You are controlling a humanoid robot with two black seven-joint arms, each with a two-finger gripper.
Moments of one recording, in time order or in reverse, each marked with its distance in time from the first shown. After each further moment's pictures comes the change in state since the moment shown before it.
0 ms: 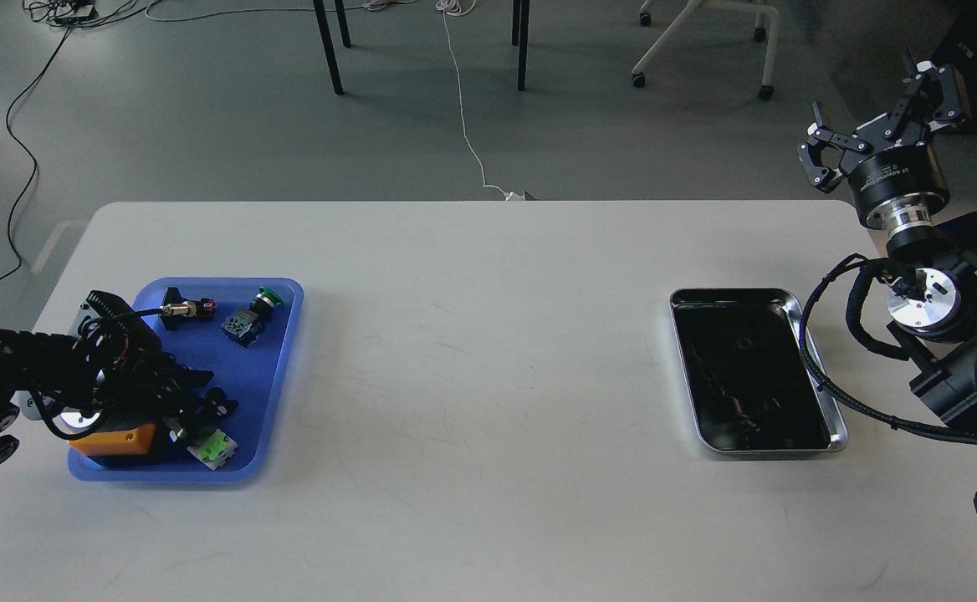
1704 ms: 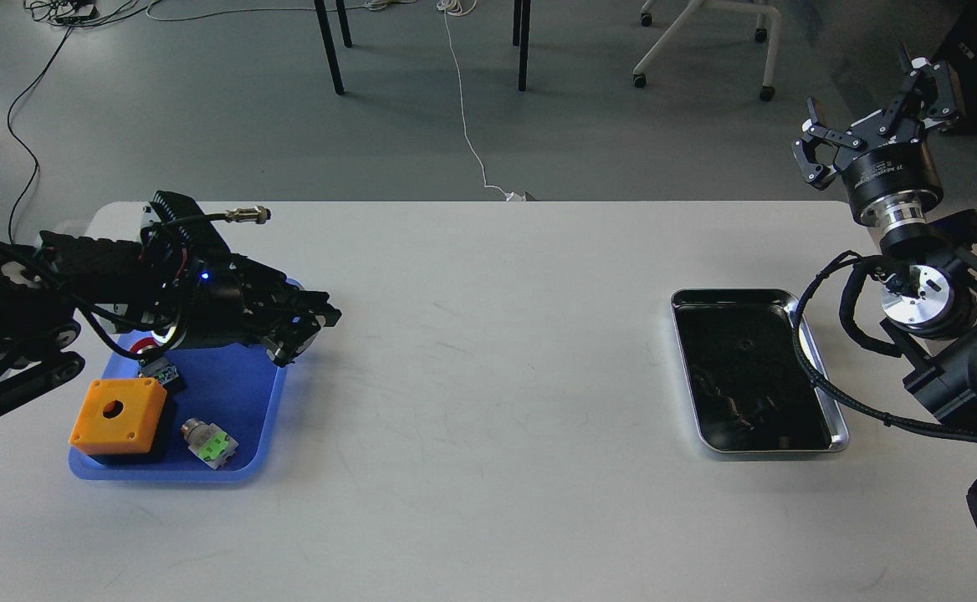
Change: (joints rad) left arm -0.265 -0.095 -0.017 -0.261 -0.106 -0.091 0.053; right arm 0.003 0.004 0.010 0.001 0.000 -0.004 0.000
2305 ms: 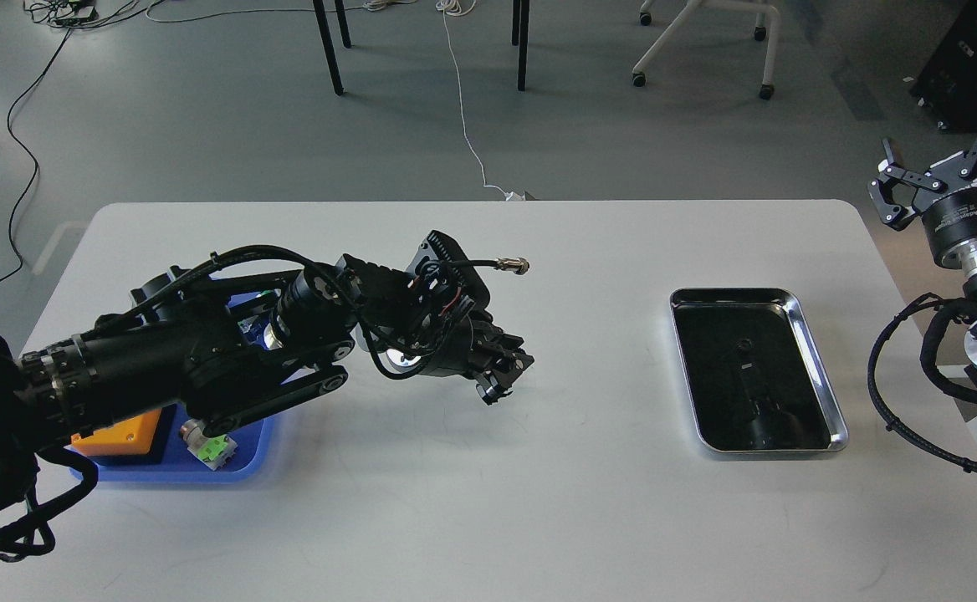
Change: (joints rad) left arm -0.058 -0.571 0.095 0.286 0.027 -0.085 0.109; right arm -0.133 -0.149 0.018 0.000 0.001 0.081 0.000
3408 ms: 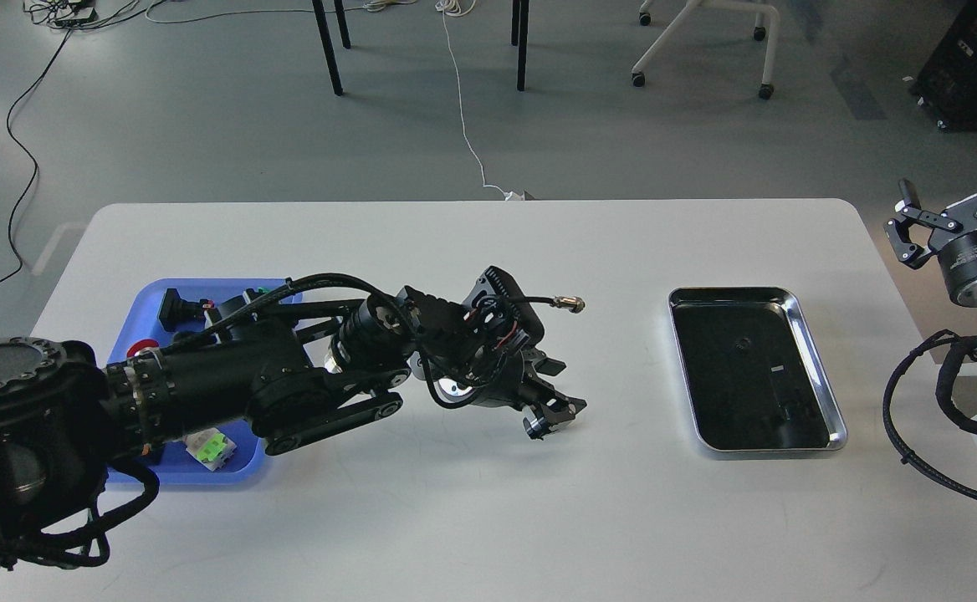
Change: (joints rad) left arm -0.010 -0.072 -0.041 0.077 -0.161 0.060 -0.017; right arm -0.055 -0.014 0.012 0.002 -0.005 0.000 0.000
